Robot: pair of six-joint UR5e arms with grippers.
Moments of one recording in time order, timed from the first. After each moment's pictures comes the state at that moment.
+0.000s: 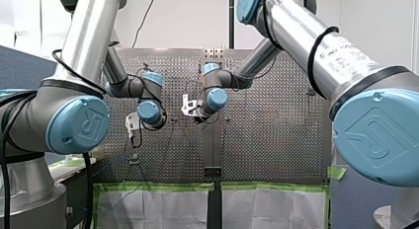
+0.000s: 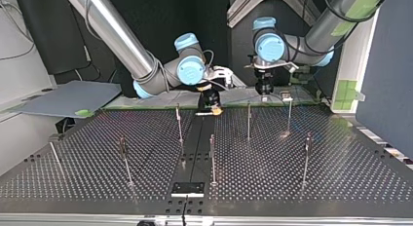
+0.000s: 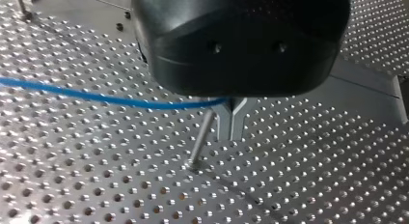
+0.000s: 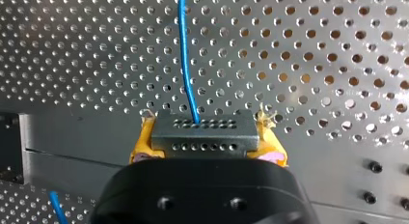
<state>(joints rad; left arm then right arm) -0.18 -1.91 -2.06 -2.51 -1.85 -1.83 2.38 -0.80 1.19 -0.09 1.63 1.65</state>
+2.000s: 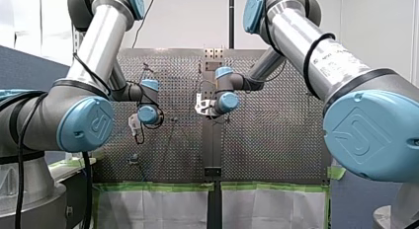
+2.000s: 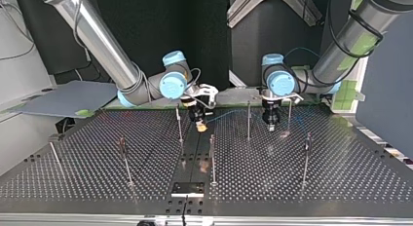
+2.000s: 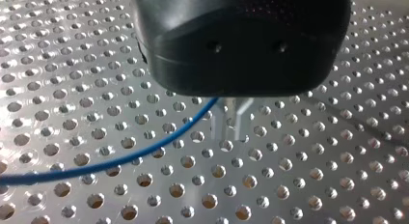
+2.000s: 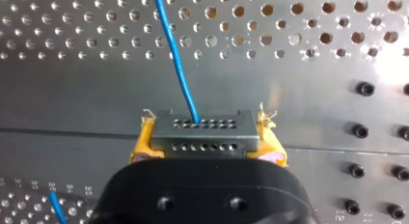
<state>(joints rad) -0.05 -2.09 -1.80 -2.48 -1.70 -1.86 2.28 -0.77 1.14 -0.18 1.58 1.66</state>
